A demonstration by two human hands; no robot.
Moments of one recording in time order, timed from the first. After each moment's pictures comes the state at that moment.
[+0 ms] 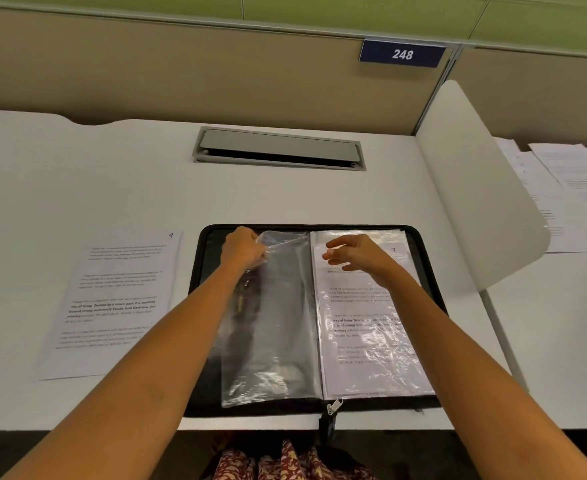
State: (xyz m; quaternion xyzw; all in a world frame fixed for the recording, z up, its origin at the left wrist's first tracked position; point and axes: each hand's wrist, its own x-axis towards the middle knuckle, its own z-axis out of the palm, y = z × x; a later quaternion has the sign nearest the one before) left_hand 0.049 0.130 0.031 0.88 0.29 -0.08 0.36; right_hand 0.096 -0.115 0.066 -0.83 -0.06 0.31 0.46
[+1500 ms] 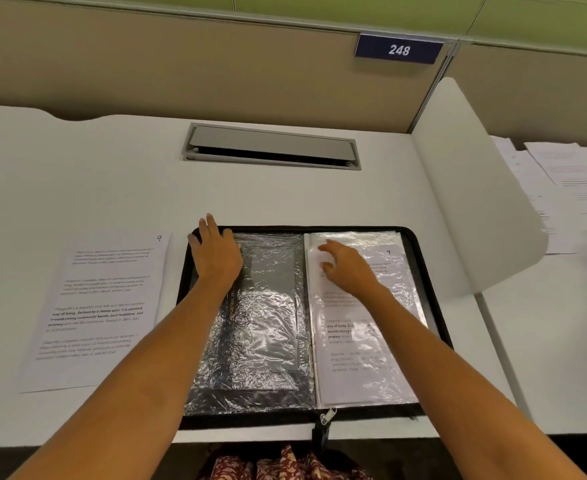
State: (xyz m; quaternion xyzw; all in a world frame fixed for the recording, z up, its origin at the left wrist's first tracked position) left_hand 0.043 0.151 -0.003 0.97 0.23 -0.04 -0.03; right_hand 0.094 -0.100 0.034 -0.94 -0.19 0.17 0.22
